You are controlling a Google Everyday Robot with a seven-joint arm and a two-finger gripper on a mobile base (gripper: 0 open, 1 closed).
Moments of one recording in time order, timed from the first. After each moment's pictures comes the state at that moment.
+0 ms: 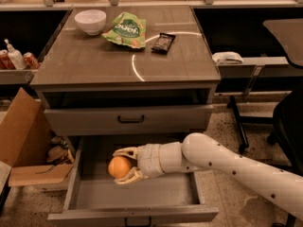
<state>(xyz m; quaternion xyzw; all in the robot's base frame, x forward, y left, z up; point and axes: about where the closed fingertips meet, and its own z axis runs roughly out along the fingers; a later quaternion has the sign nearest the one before) 0.447 0.094 0.632 -0.67 0.49 0.28 0.47</state>
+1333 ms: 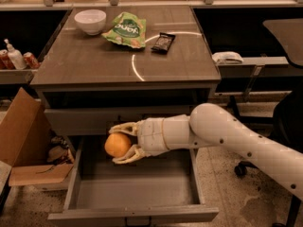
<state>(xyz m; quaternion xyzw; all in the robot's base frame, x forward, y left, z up) 0.458 0.087 0.741 -0.71 0.44 0.23 0.50</state>
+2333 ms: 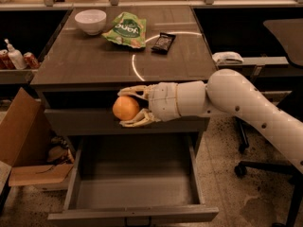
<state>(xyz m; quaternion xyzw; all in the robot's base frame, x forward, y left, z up) 0.519 0.059 0.829 -0.69 0.42 0.19 0.56</state>
